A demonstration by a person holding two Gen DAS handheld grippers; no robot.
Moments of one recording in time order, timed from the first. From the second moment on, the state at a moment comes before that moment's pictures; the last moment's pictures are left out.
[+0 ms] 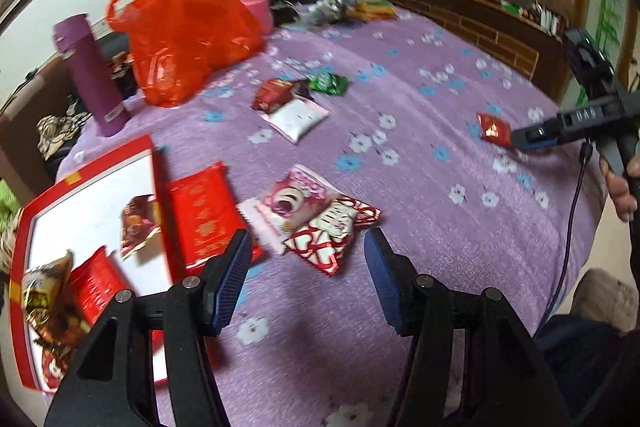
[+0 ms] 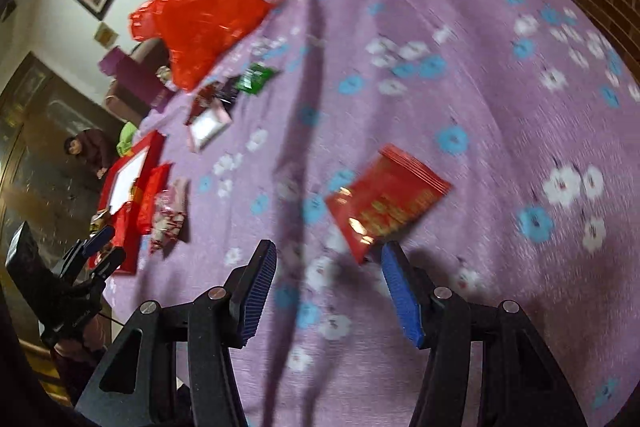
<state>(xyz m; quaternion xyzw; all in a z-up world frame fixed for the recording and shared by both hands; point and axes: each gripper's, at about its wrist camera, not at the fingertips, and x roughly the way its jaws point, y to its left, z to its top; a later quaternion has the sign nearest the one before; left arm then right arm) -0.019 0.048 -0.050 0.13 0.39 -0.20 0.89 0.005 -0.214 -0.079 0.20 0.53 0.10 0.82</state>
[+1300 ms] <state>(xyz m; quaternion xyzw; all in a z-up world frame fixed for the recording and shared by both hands) 0.021 0.006 -0.083 0.14 0.47 -0.27 0.83 0.050 -0.179 -0.089 0.05 0.46 -0.02 0.89</state>
